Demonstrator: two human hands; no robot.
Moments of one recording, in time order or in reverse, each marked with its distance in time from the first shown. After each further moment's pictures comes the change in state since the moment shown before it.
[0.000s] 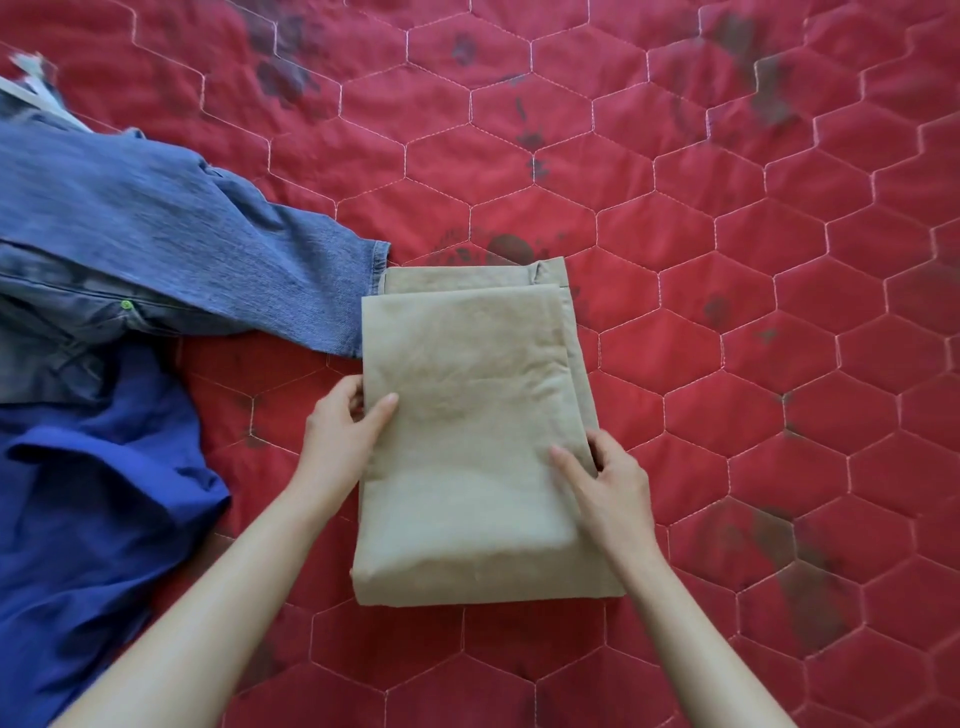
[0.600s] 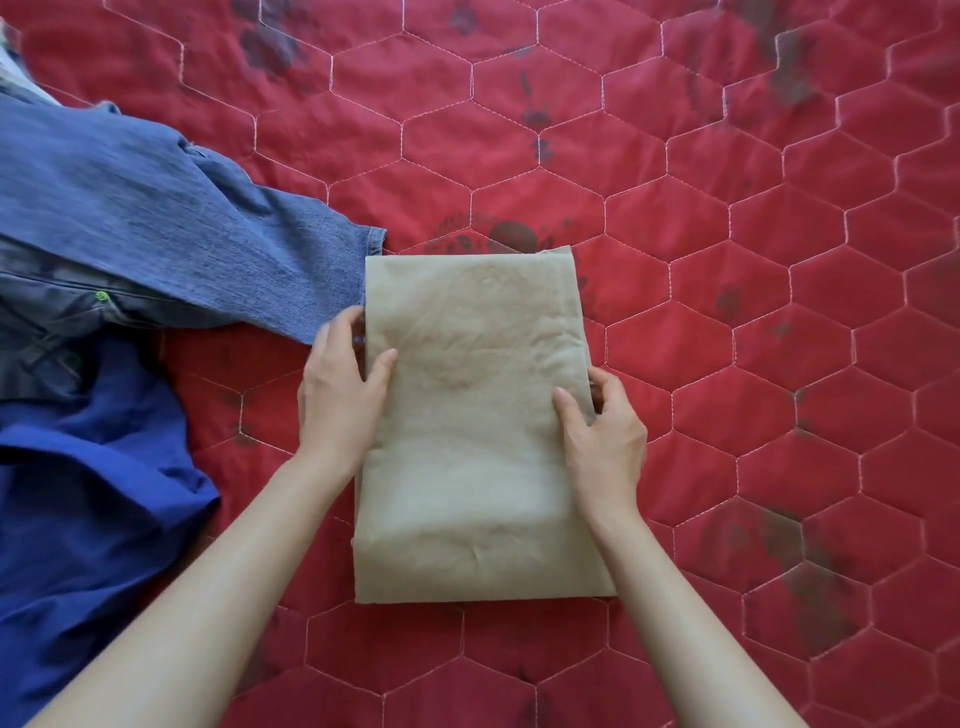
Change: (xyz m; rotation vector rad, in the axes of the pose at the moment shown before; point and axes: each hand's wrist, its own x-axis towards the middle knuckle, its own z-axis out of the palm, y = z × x) left_hand 0.024 0.024 0.009 0.382 0.200 0.253; right_hand 0.033 -0.031 0.021 -0.023 0.268 -0.062
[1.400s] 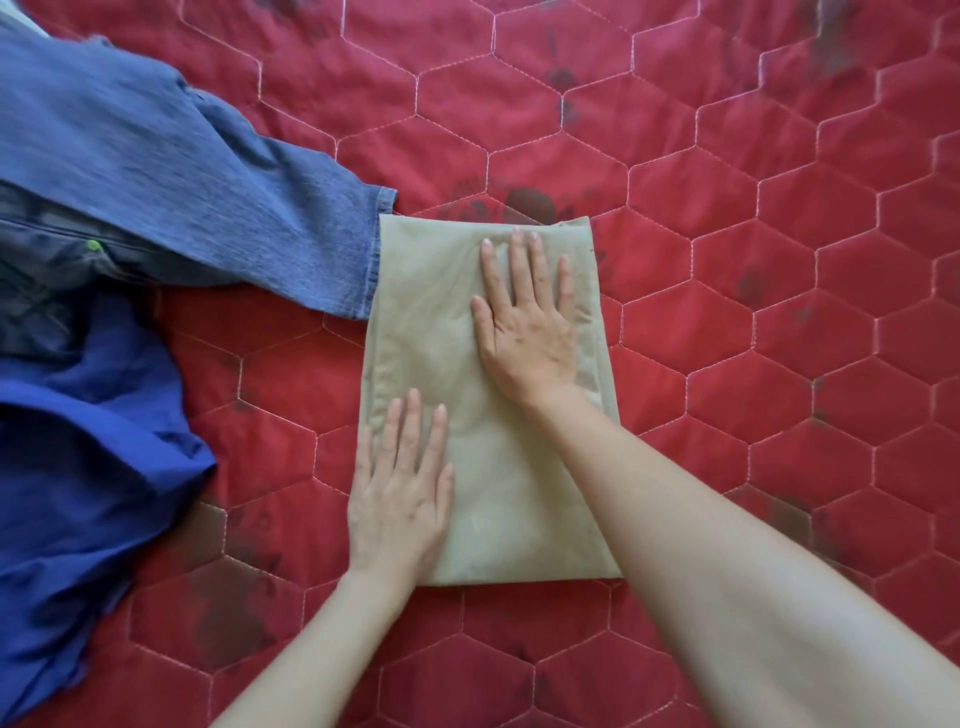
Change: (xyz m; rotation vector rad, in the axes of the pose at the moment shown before) left_hand -0.116 -0.064 0.065 0.620 -0.114 0.372; right_hand 0.060 -0.020 0.087 -0.786 -0.063 -0.707
